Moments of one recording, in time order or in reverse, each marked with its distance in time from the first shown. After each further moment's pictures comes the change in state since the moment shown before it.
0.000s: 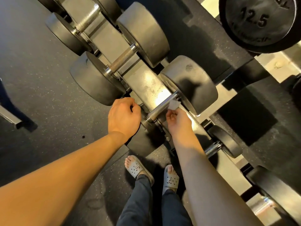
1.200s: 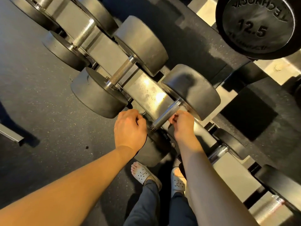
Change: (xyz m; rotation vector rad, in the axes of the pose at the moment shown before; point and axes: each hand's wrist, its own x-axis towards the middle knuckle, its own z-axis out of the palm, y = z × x) left_hand 0.001 -0.002 0.000 -0.011 -0.044 0.036; right_hand 0.016 0.004 0.016 -0.065 0.061 -0.163
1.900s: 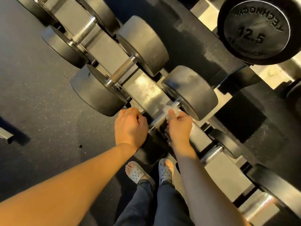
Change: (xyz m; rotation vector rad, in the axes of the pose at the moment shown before) left_hand 0.001 0.006 -0.007 -0.021 -0.025 -0.017; right_hand -0.036 0.016 -0.009 -0.599 0.063 -0.481
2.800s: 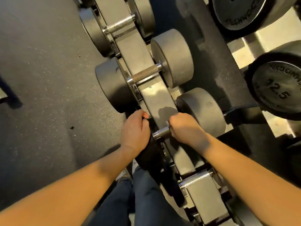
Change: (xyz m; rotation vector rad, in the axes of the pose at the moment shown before) left_hand -0.010 0.004 -0.014 -0.347 0.078 -0.153; right_hand 0.035 -0.089 0.000 -1.635 -0.804 -0.991
